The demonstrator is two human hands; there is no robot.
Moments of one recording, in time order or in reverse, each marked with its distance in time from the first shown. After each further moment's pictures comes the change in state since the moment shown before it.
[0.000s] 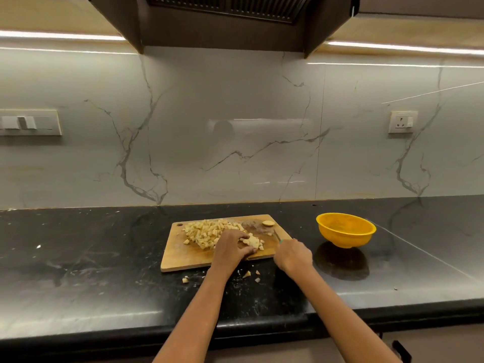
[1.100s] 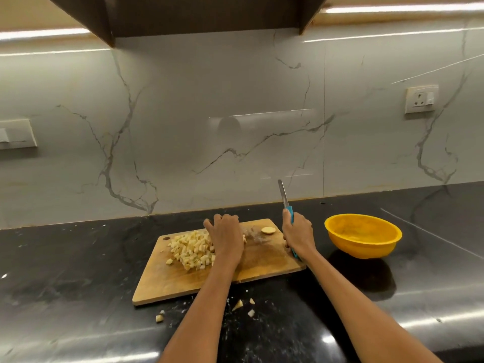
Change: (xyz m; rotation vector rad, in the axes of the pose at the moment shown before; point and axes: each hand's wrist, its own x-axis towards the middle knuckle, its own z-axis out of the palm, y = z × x) left_hand 0.081 0.010 0.030 0.511 0.127 -0.204; right_hand 0.139 0.024 0.038 0.825 0.332 -0.064
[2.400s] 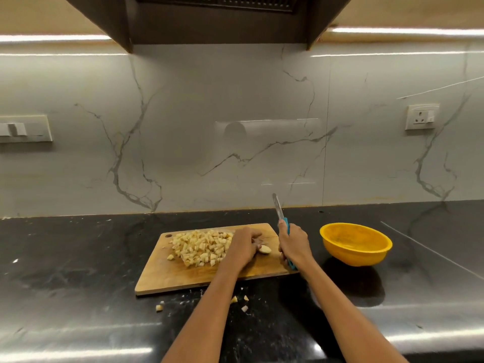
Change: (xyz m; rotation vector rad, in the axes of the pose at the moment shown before) left_hand -0.019 0.018 -0.002 -0.551 -0.355 0.090; right_hand -0.023 -0.012 -0.014 0.014 -0.122 0.020
